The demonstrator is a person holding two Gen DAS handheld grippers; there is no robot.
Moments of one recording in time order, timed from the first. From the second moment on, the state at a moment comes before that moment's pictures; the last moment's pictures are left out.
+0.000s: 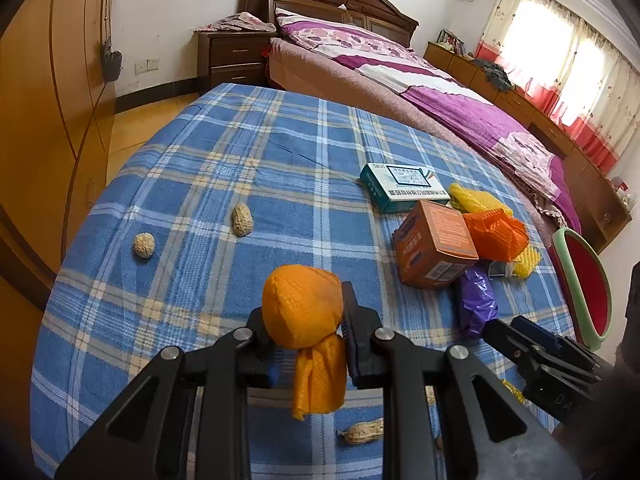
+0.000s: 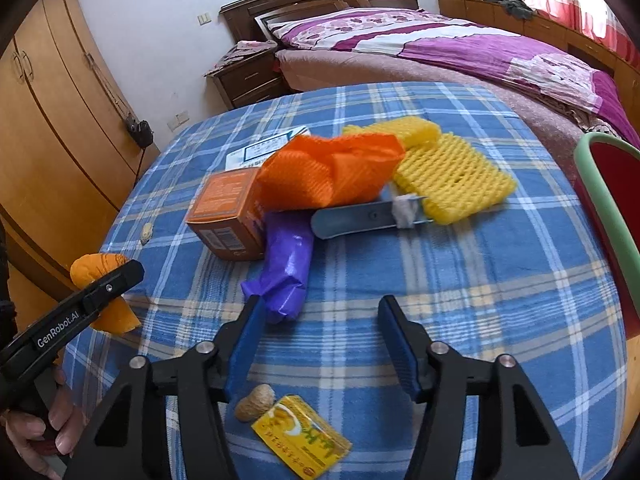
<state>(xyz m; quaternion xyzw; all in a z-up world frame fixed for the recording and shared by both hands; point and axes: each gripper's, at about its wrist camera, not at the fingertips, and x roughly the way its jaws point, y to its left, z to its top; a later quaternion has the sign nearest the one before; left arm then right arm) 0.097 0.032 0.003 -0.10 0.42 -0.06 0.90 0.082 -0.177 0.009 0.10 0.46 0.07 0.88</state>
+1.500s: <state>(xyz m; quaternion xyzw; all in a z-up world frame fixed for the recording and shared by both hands) 0.069 -0.044 0.048 -0.08 0.40 -0.17 0.90 -0.004 -0.269 0.060 0.20 0.36 0.05 0.91</state>
